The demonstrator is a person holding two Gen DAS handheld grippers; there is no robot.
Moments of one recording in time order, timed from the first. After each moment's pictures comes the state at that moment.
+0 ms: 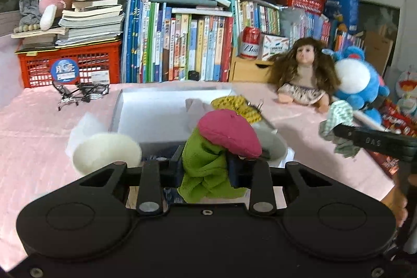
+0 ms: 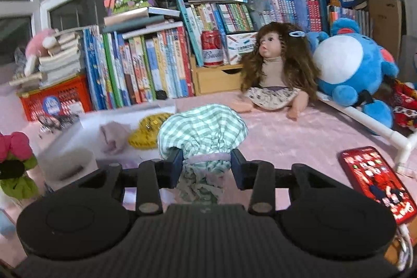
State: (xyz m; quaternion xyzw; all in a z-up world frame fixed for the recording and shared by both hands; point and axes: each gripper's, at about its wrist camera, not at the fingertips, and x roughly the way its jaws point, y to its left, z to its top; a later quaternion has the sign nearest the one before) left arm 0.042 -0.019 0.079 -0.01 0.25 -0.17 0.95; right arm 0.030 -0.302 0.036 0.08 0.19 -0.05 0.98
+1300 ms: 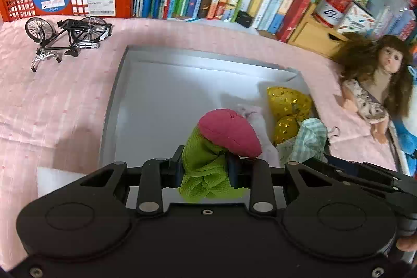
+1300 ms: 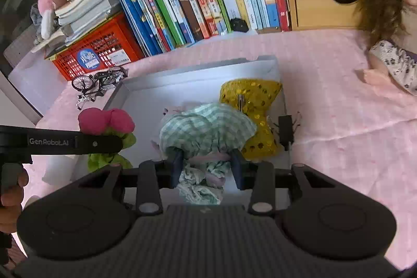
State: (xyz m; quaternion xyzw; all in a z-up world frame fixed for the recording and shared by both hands) left arm 0.311 -0.018 0.068 -0.08 0.49 -0.09 0.86; right arm 0.244 -0.246 0.037 0.12 0.41 0.12 0.90
